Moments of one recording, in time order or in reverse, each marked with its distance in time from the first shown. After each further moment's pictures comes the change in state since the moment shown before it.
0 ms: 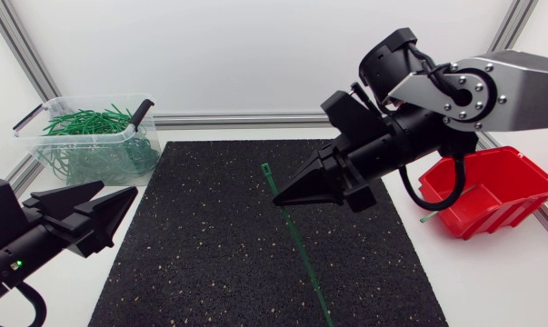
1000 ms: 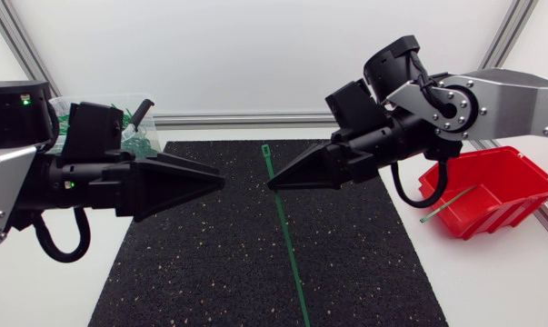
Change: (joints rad) left arm -0.265 0.615 0.383 0.081 0.632 -0.127; right arm -0.061 0.046 -0.035 0.192 -0.209 0.201
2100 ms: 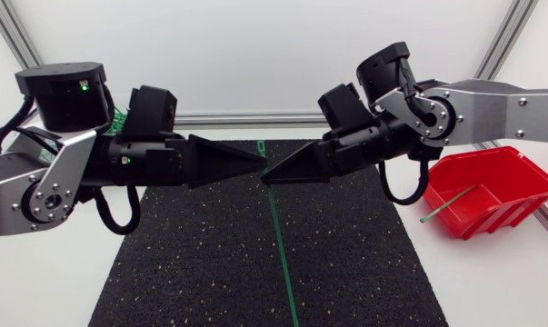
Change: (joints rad) left arm -0.129 0.220 0.081 0.287 0.006 -0.231; right arm 0.001 0.058 -0.008 0.140 -0.045 0.151
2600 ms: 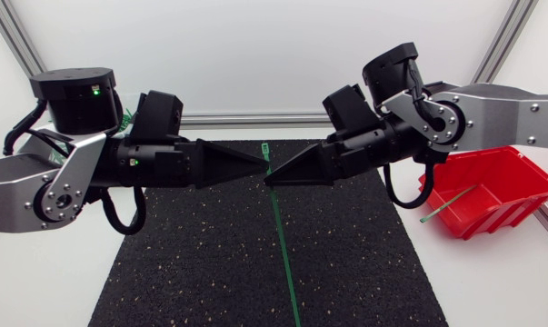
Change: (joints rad) left arm 0.008 0.037 0.000 0.019 0.000 0.000; right arm -0.008 -0.039 -0.036 0.028 0.010 0.014
